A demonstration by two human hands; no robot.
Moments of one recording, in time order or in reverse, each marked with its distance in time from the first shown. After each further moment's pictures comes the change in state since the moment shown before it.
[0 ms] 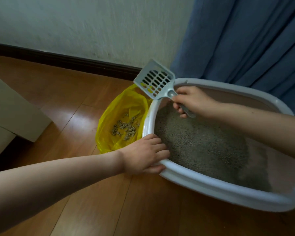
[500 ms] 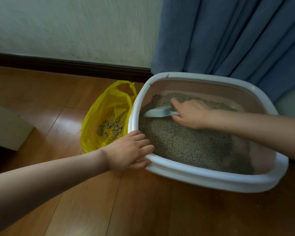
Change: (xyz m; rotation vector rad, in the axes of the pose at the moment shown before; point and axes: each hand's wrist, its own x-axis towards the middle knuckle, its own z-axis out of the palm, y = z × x) left_hand 0.004 0.003 -0.007 0.055 -0.081 0.001; right_hand -0.010 0.067 -0.044 -1.298 -0.006 -0.197
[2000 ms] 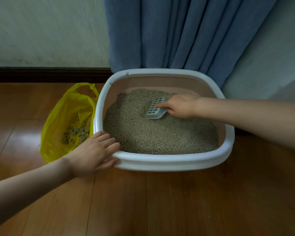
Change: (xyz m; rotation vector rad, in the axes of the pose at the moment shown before) left_hand 0.002 0.000 0.002 0.028 0.024 0.017; right_hand -0.049 0.070 0.005 -0.139 -0.174 0.025
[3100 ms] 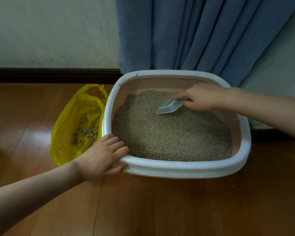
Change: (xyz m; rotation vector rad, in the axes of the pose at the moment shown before) left_hand 0.001 0.001 0.002 -0.018 -0.020 -0.026; right_hand -0.012 0.024 -0.032 0.086 0.065 0.064
